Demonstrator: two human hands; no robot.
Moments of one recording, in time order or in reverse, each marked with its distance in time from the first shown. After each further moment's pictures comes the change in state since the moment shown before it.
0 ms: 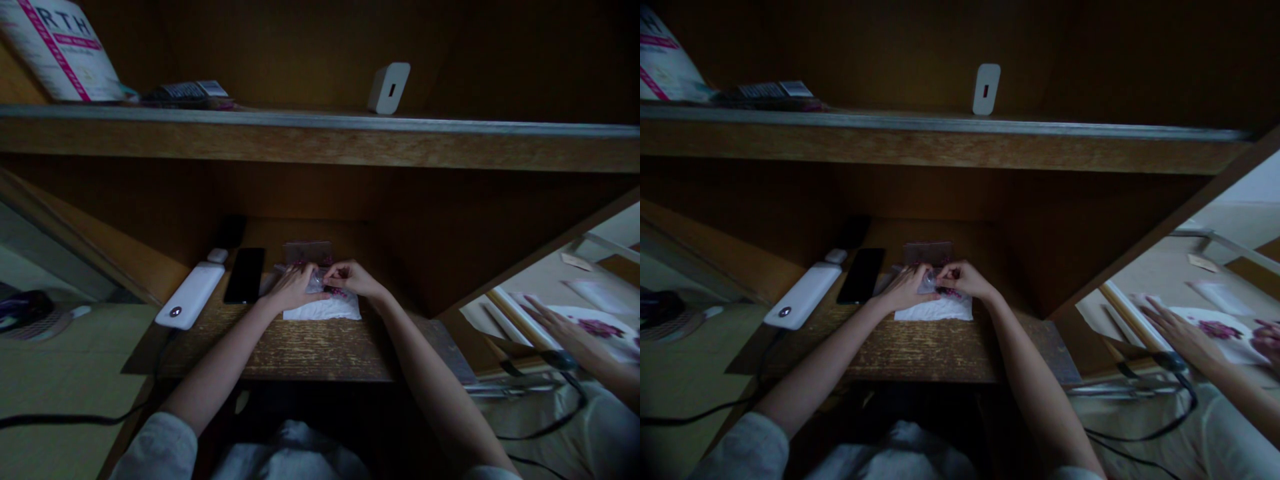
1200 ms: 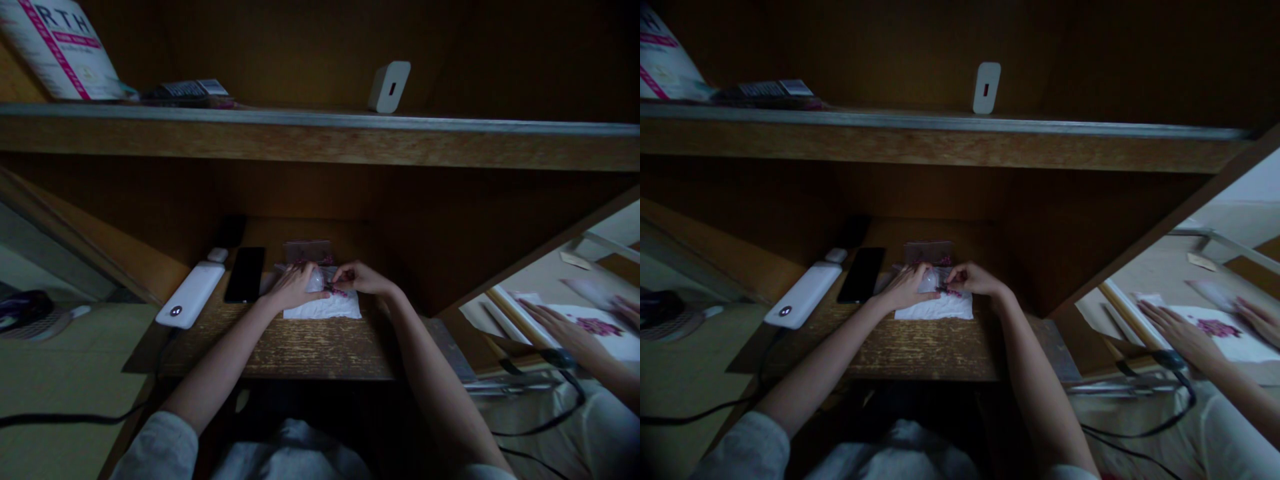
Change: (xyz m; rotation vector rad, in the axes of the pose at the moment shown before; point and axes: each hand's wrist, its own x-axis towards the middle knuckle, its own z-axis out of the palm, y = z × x) left_hand 0.000 0.005 -0.004 0.006 -0.020 -0.051; right_hand -0.006 0.001 -0.020 -0.122 -0.152 0.069
